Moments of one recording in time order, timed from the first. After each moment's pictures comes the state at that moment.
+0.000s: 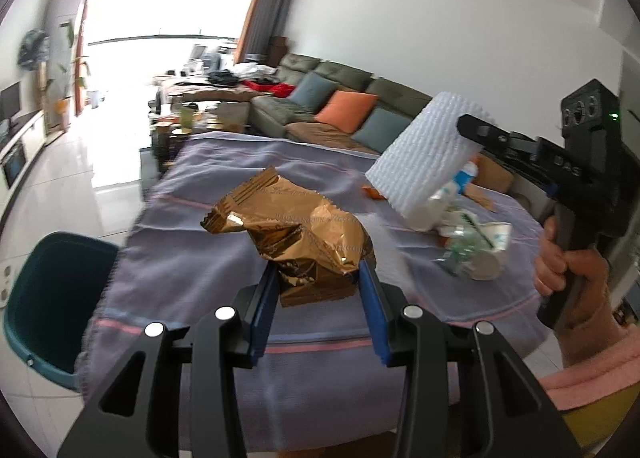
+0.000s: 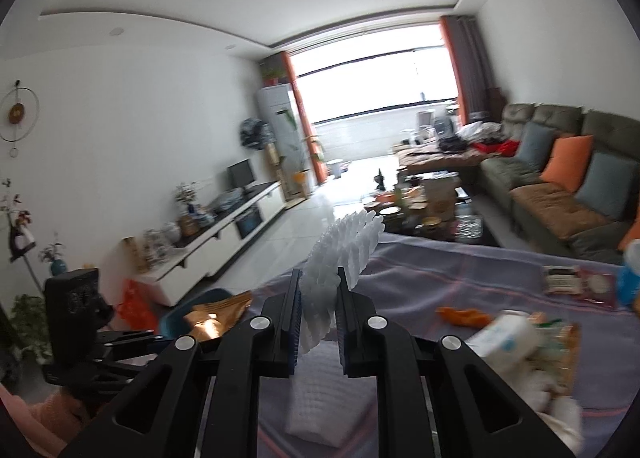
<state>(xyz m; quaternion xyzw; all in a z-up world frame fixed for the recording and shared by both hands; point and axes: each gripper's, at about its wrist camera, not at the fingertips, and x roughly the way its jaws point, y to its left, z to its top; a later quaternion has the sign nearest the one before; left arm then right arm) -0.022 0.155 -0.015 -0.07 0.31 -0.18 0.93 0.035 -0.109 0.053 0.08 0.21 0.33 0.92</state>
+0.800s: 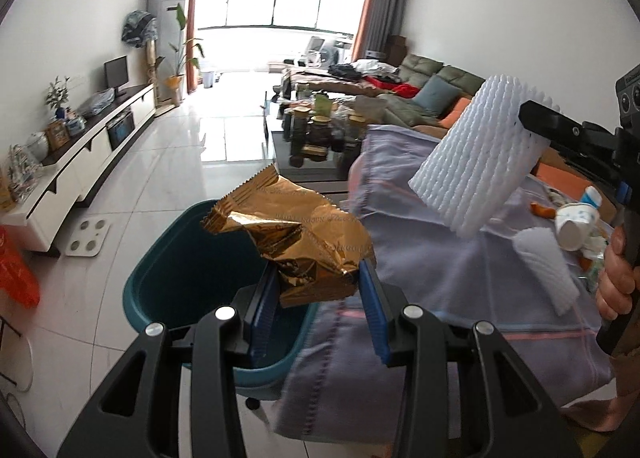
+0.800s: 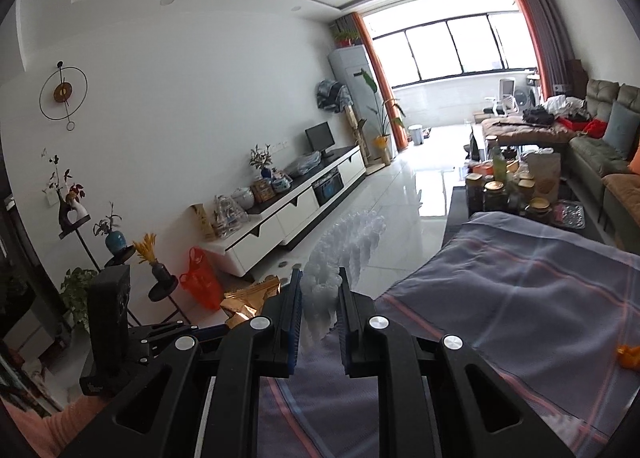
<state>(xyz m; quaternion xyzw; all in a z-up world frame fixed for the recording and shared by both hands) -0.015 0.294 -0.036 -0.07 0.34 0.03 0.94 0.080 0.050 0.036 0.07 0.25 0.47 0.85</state>
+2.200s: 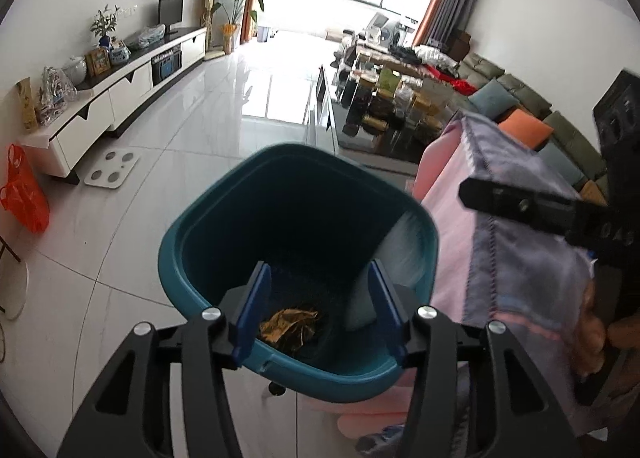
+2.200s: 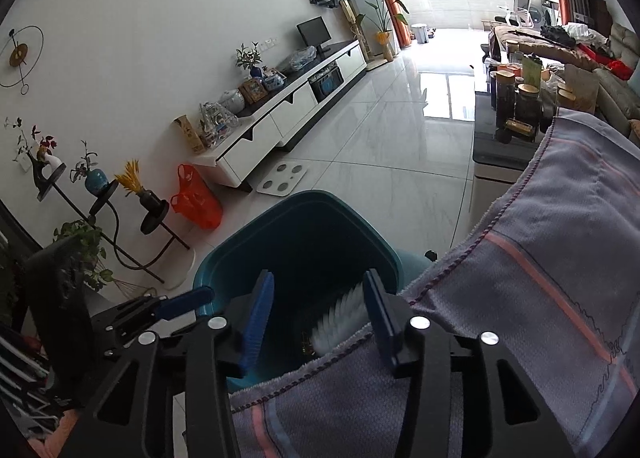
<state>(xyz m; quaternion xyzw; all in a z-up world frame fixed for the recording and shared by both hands) -0.003 0.367 -0.088 -0.16 0.38 0.10 0.91 0.120 0.188 -0.045 0.00 0.43 0.46 0.78</state>
